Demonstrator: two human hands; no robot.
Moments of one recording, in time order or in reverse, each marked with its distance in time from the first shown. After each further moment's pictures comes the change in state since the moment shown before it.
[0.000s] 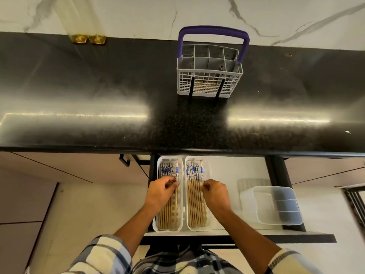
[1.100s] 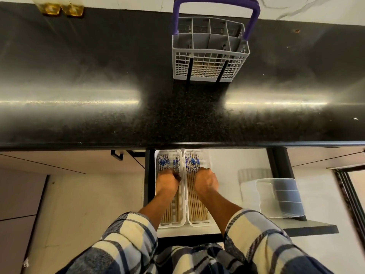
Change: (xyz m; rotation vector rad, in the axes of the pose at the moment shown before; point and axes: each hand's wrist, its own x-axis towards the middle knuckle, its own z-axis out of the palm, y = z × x) left_hand 0.058 -0.009 0.050 0.375 -0.027 -0.353; right_hand 0.032 -0.033 0.028 -0.413 -0.132 0.126
